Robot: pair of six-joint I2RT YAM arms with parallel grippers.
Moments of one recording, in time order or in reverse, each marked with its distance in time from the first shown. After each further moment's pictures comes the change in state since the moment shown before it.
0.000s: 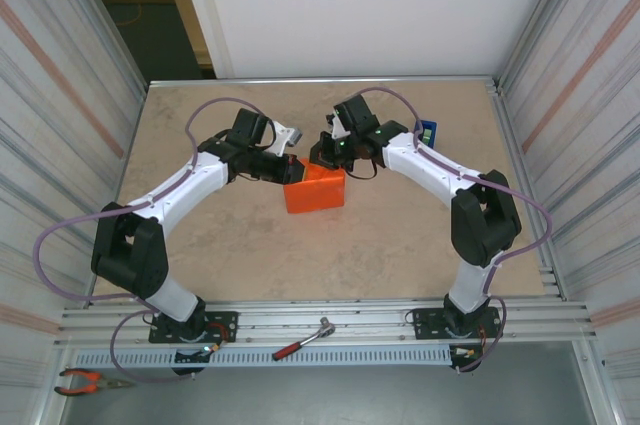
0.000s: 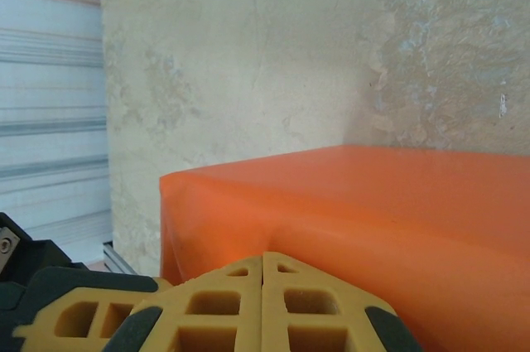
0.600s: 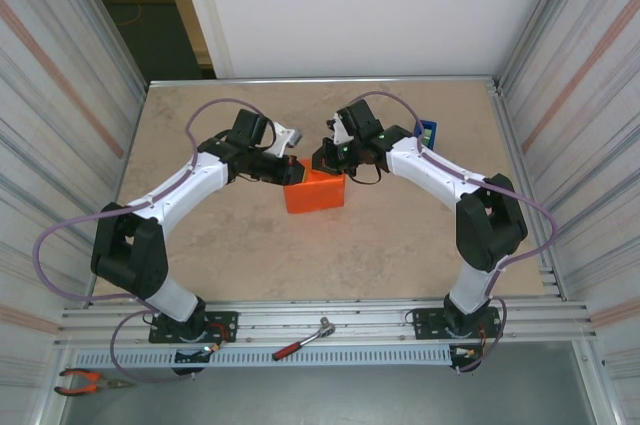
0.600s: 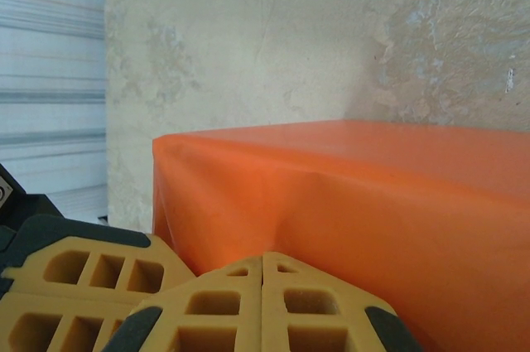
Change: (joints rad) left arm 0.000 -0.002 -0.002 -0.011 0.011 0.000; right arm 0.001 -0.044 -0.057 0.002 -0.032 -0.054
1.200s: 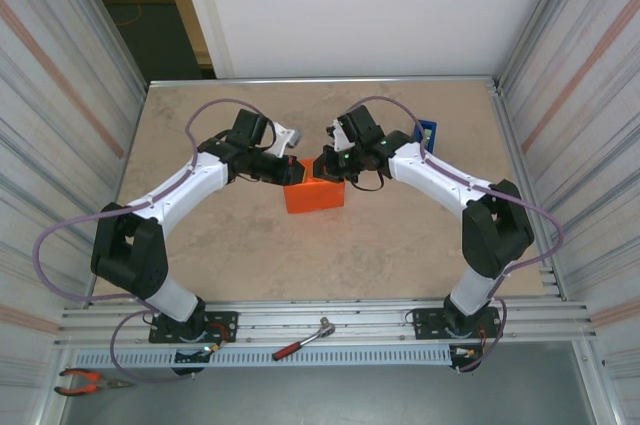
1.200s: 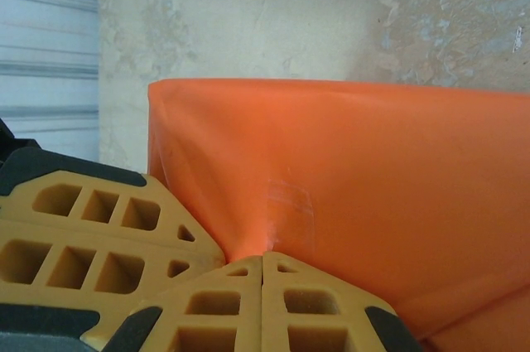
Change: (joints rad) left arm 0.000 0.000 0.000 -0.002 0.003 0.000; right arm 0.025 -0.053 -0.054 -0.019 0.001 -0.023
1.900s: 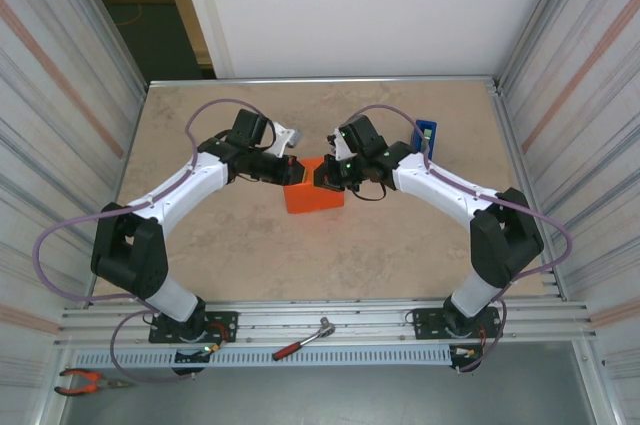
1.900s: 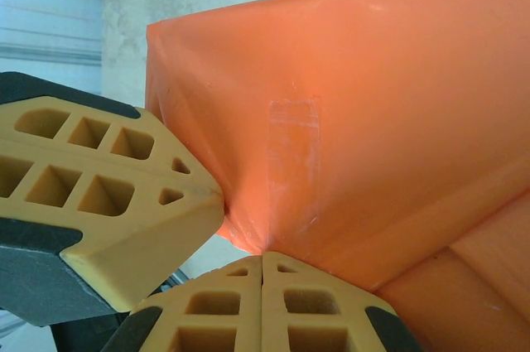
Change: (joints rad) left arm 0.000 0.000 0.000 0.001 0.000 0.000; right arm 0.028 -0.068 -0.103 0.063 0.006 0.028
